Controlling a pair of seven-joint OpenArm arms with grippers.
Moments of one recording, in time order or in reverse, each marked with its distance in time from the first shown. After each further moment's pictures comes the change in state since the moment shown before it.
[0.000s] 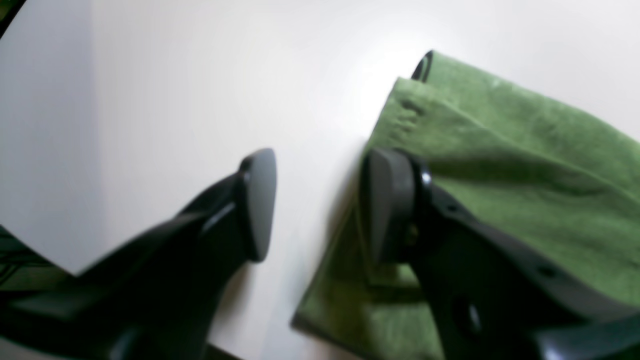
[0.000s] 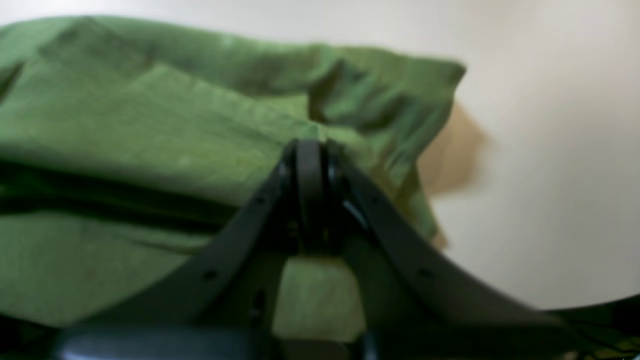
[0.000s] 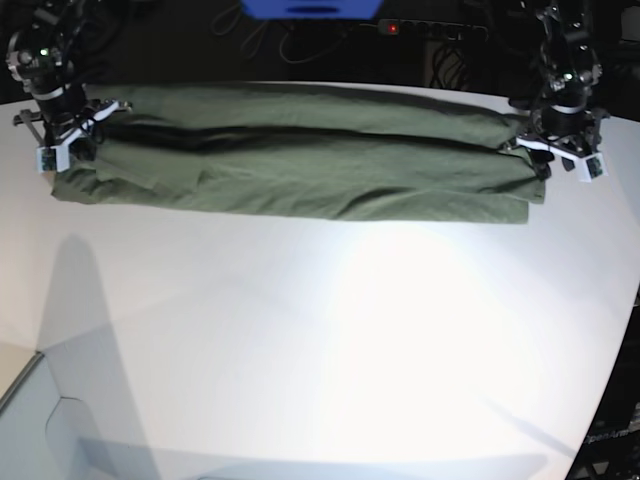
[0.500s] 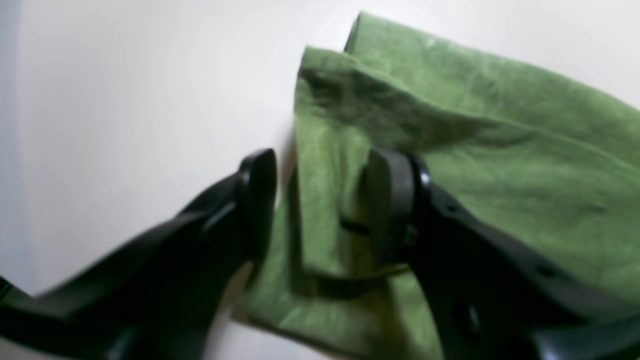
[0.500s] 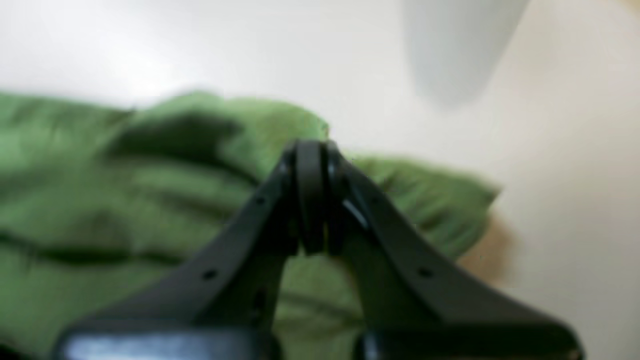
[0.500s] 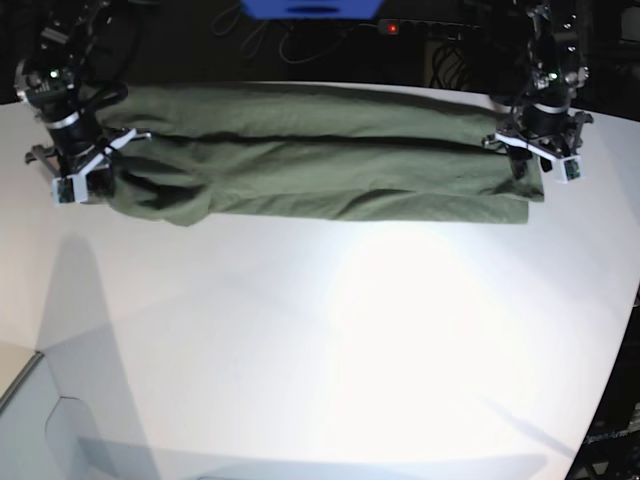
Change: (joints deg) left arm 0.6 -1.1 6.0 0.0 0.1 0.0 0.0; right arm 3.0 -0.5 -5.8 4.8 0.0 0.0 -0.2
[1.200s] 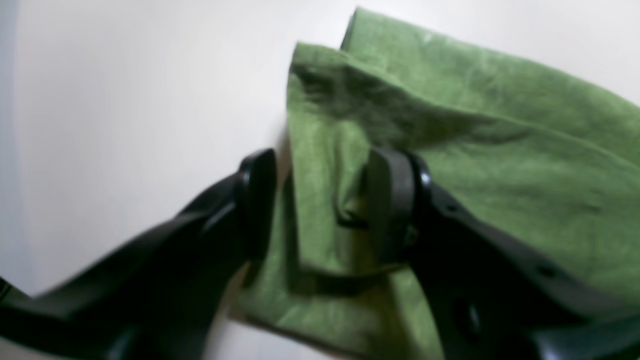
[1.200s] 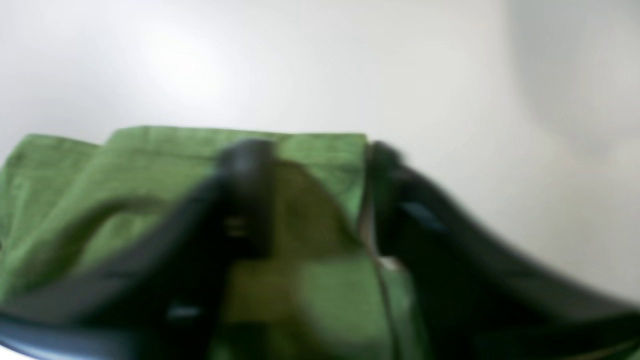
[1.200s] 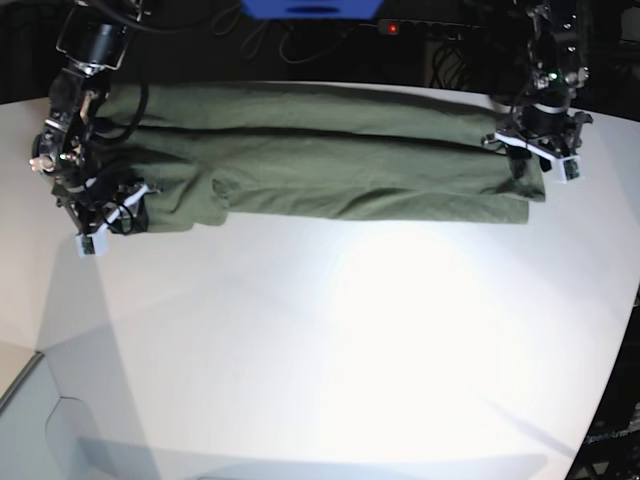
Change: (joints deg) left arm 0.0 -0.1 0.1 -0.2 0.0 -0.2 0.0; right arm 20.0 7.6 -6.1 -32.5 0.1 -0.4 1.6
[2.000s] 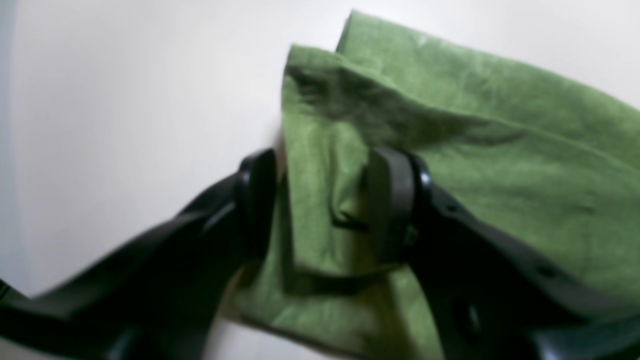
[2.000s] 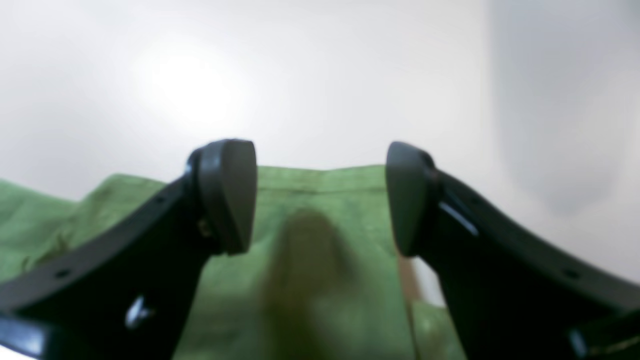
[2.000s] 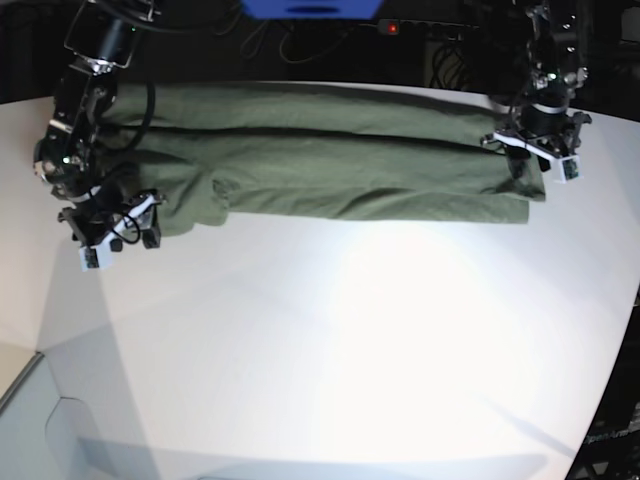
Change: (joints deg) left arm 0.0 0.1 0.0 0.0 0.0 0.0 0.0; right arm 0.6 -2.5 0.0 6.2 -0.4 0.3 -1.5
